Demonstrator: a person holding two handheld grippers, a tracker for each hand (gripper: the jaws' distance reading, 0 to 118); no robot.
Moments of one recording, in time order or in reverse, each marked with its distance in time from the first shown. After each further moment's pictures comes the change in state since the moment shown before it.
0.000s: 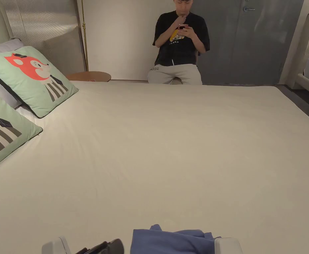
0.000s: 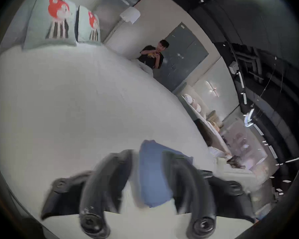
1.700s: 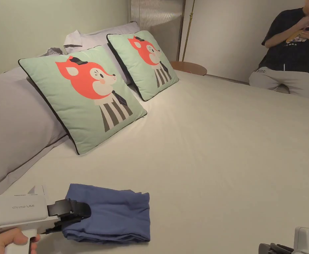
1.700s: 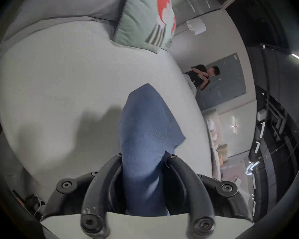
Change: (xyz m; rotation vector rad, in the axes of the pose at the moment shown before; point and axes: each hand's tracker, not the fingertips) left arm -0.223 0.137 0.185 0.081 0.306 0.404; right arm -0.126 0.100 -0.004 0.060 0.218 0.095
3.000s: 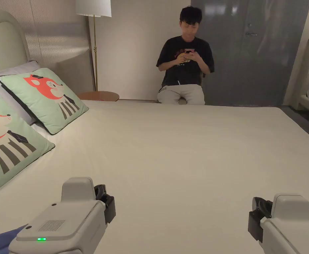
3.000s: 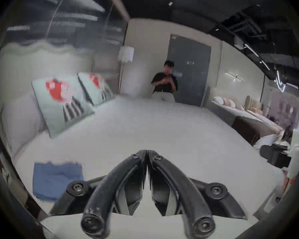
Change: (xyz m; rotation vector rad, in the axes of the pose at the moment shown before) left arm 0.336 -0.228 -0.050 0.510 0.073 -0.858; right arm 0.091 -0.044 0.186 0.580 -0.492 -0.020
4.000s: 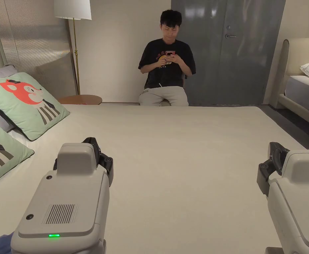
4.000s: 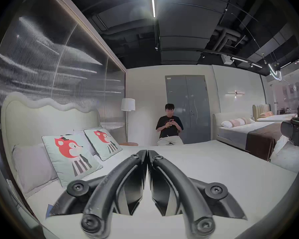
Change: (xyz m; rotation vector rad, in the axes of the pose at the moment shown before) left arm 0.063 0.048 0.027 0.341 0.078 -0.124; right arm 0.019 0.056 0.027 0.335 -0.168 0.084
